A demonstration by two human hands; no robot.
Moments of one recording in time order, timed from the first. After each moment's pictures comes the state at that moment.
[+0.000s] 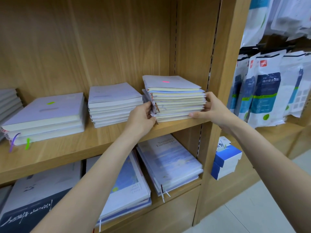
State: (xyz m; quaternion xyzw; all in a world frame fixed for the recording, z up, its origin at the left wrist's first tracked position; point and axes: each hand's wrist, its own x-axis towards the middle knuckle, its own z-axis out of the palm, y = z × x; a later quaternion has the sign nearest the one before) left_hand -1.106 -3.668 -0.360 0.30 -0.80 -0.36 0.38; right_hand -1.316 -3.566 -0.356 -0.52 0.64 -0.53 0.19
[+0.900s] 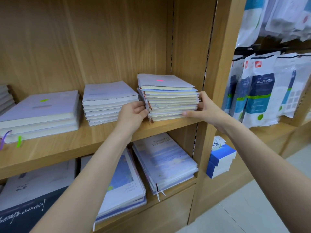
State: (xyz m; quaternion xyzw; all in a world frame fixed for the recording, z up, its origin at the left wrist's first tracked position) left_hand -1.103 -3.669 -0.360 0.32 -0.69 -0.49 0.43; right_hand -1.311 -3.565 -0.353 -0.54 0.66 -0.49 0.20
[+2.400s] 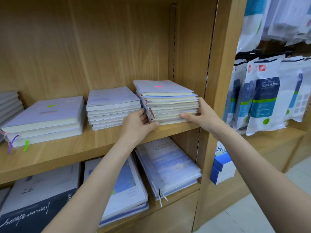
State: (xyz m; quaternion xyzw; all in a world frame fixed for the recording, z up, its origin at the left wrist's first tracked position) left_hand -1.100 -3.655 -0.363 0.31 -0.76 -0.39 0.41; right_hand -1.305 -3.578 -0.363 -0.52 0.66 -0.52 0.14
